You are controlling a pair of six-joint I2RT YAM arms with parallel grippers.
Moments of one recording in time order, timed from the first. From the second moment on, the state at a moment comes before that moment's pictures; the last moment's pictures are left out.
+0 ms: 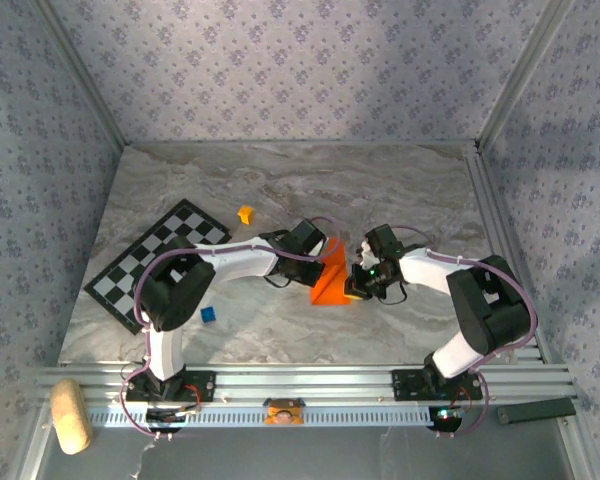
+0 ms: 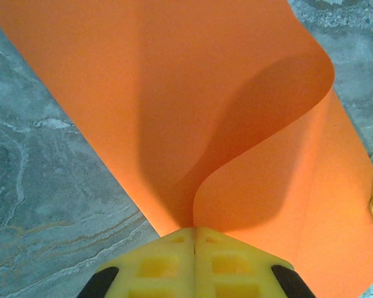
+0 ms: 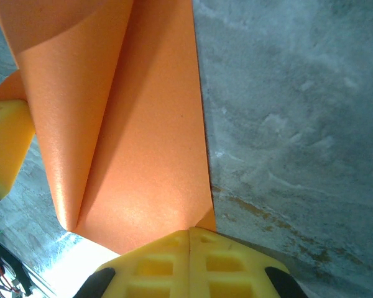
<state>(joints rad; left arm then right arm) -0.88 1.89 1.18 -0.40 0.08 -0.38 0.42 1.57 0.70 -0.39 -0.51 0.57</state>
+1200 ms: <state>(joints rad) -0.87 1.91 1.18 -0.37 0.09 -0.38 0.42 1.57 0.70 -0.39 -0.51 0.57</state>
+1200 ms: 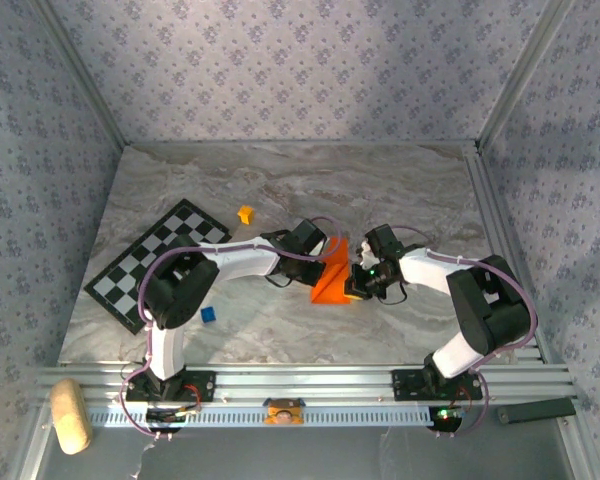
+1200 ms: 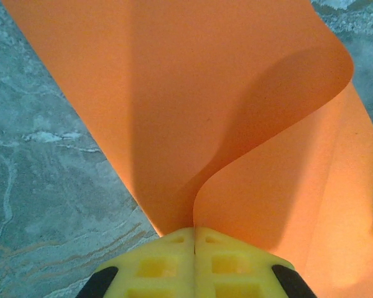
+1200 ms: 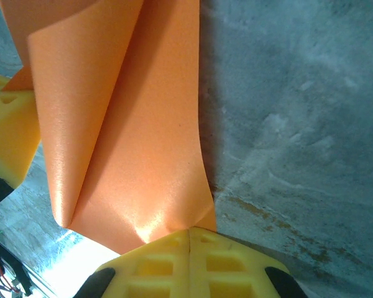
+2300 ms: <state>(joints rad) -0.87 1.90 1.19 -0.38 0.11 -0.38 0.42 1.60 0.74 -0.38 -0.49 0.55</state>
